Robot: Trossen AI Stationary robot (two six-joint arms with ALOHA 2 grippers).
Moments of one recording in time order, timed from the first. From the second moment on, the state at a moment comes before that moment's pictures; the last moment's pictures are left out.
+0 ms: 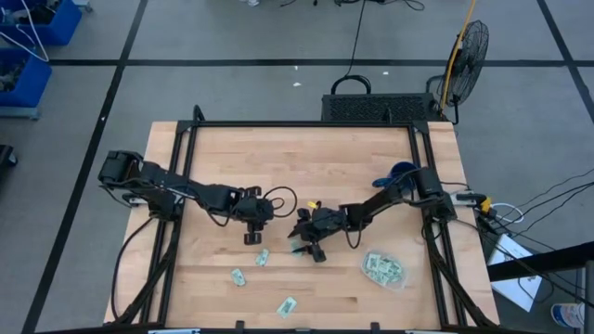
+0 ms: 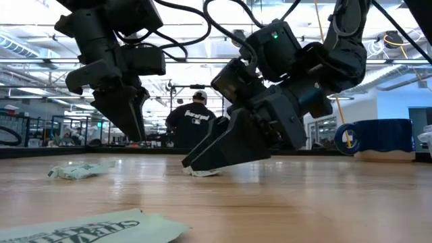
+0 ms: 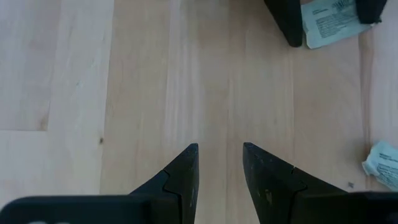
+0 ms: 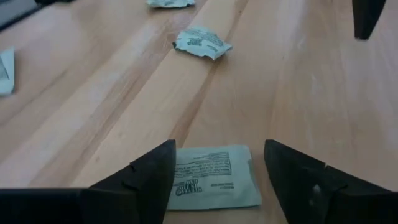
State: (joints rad) left arm -0.15 1.54 0.81 -0.38 -0.10 -0.14; right arm 0.15 2.09 0.88 0.70 -0.19 -0.06
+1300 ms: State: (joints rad) left arm -0.19 1.54 0.81 -0.39 -0.11 -0.13; right arm 0.22 2.04 0.88 0.57 -0.10 -0.09
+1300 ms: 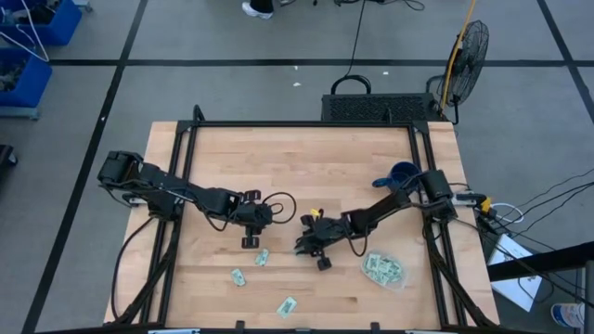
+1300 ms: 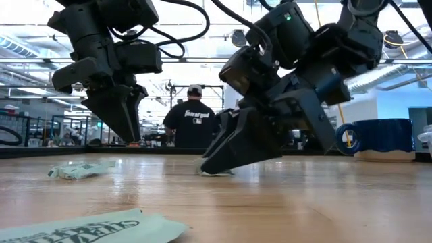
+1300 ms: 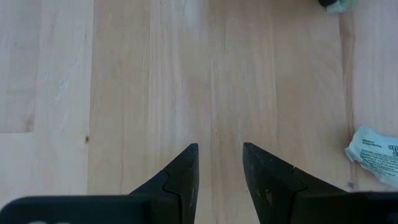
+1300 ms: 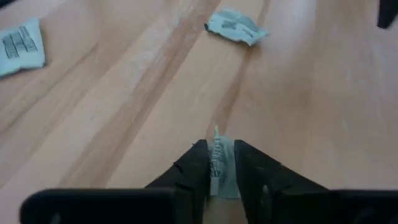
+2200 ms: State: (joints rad) left arm -0.18 1.54 0.81 -0.28 -0.23 -0.14; right arm 0.70 1.29 0.88 -0.80 -0.03 1.37
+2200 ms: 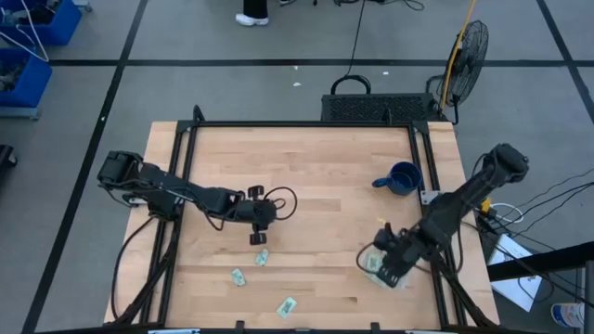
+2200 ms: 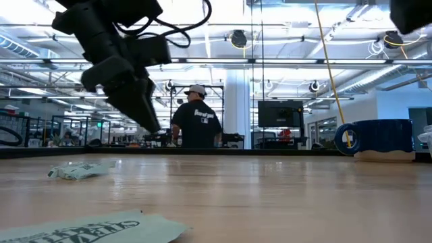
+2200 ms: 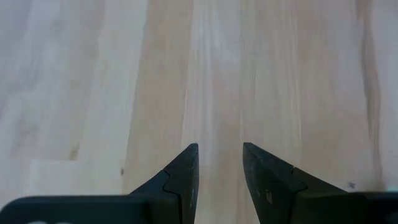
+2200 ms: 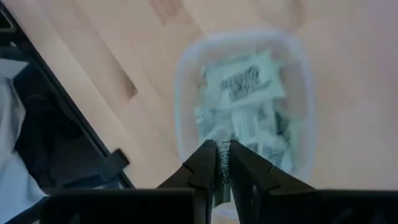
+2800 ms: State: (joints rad) left arm -0.09 1.54 0.81 -0.15 -0.21 -0.05; right arm 0.73 1.50 0.88 -0.77 -0.16 1.32
